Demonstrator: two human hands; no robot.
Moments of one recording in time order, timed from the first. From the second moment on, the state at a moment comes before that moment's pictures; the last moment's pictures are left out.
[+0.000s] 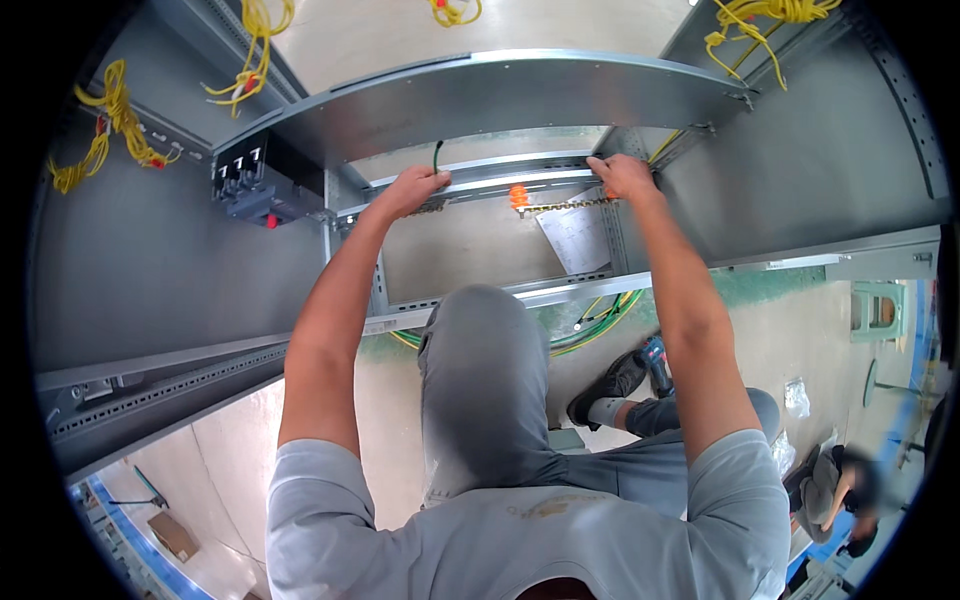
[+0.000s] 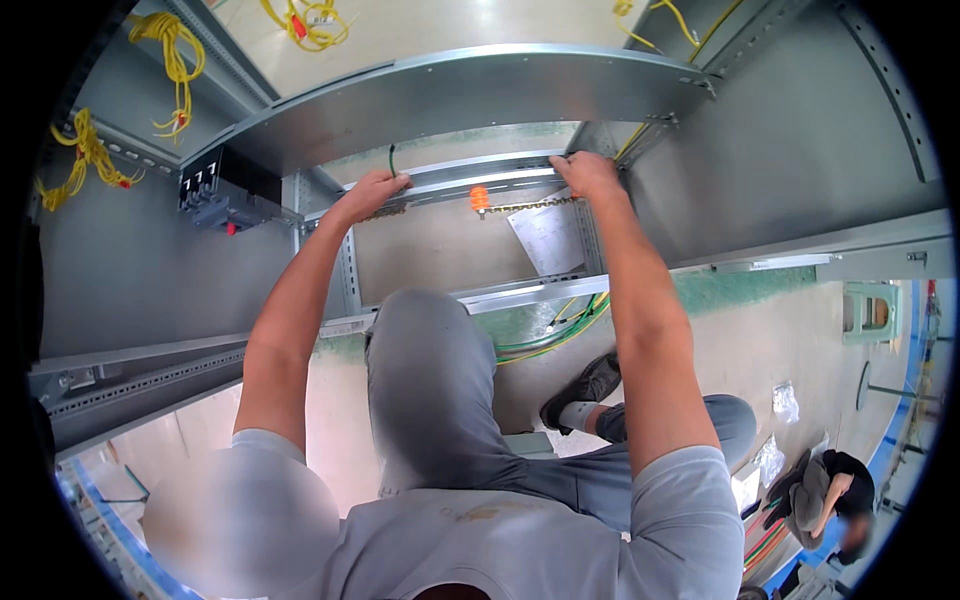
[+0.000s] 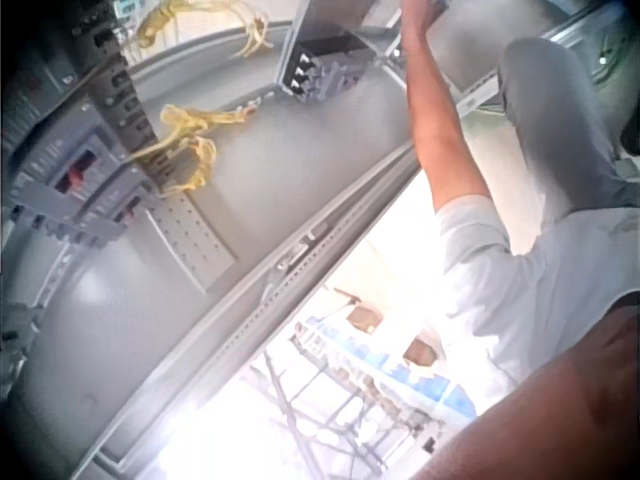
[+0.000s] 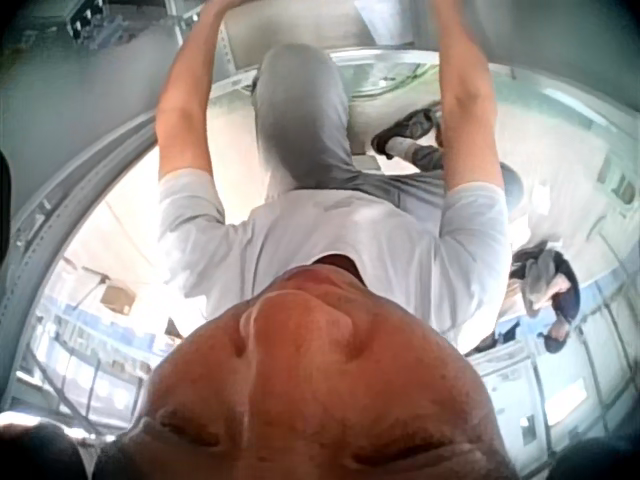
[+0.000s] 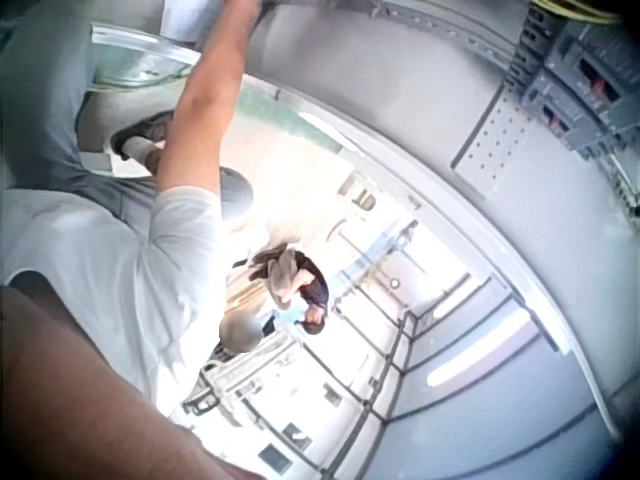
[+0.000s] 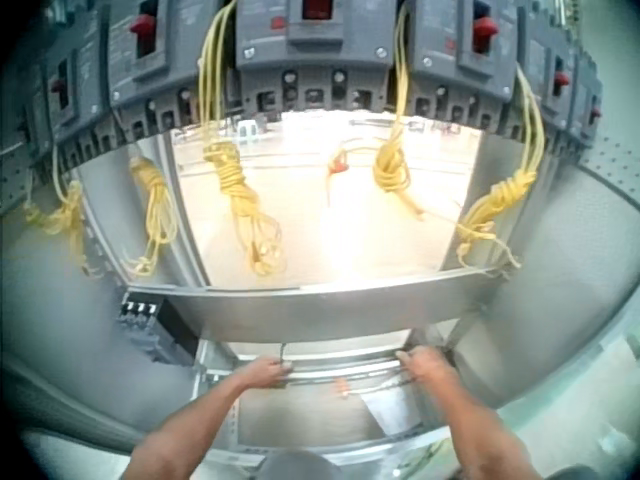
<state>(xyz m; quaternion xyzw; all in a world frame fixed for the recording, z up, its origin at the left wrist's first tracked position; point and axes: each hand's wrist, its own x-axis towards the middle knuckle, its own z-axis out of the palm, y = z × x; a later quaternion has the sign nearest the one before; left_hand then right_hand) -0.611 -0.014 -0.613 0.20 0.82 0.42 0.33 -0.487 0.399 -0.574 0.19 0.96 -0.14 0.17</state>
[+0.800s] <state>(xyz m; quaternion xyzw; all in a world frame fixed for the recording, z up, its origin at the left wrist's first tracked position) -0.609 -0.009 -0.617 0.26 0.85 0.38 0.24 -0.483 0.405 -0.547 0.12 0.97 0.12 0.18</state>
